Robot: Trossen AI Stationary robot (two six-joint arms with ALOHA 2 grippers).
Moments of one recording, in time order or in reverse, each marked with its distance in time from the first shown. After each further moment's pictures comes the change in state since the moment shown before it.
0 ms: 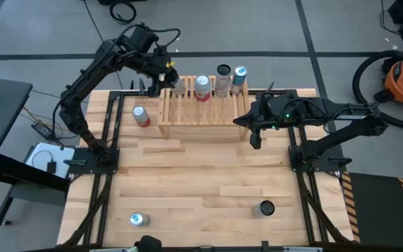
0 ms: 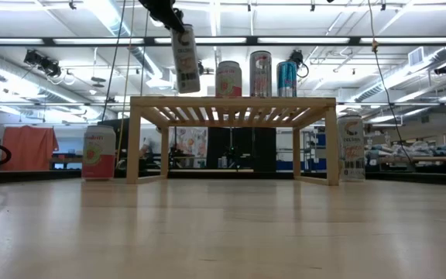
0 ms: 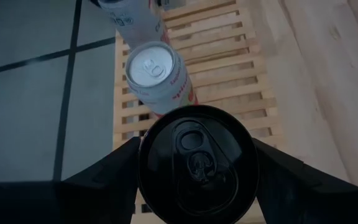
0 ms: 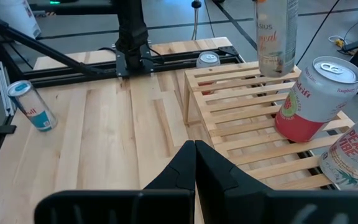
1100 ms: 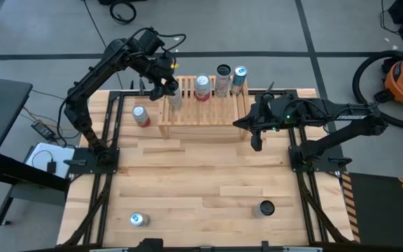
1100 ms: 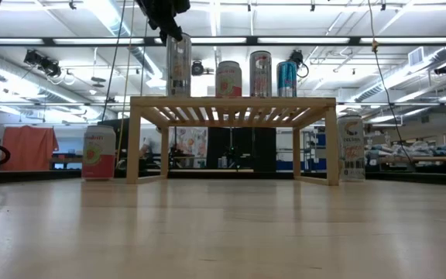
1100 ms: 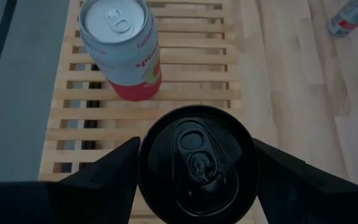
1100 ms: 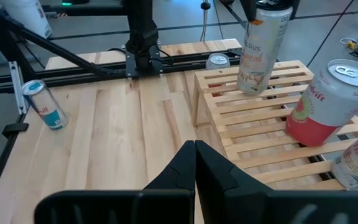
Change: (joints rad) left arm 0.010 0.058 -0.007 -0.113 0.087 -0.165; right arm 0.017 0.000 0.000 0.008 -0.020 0.000
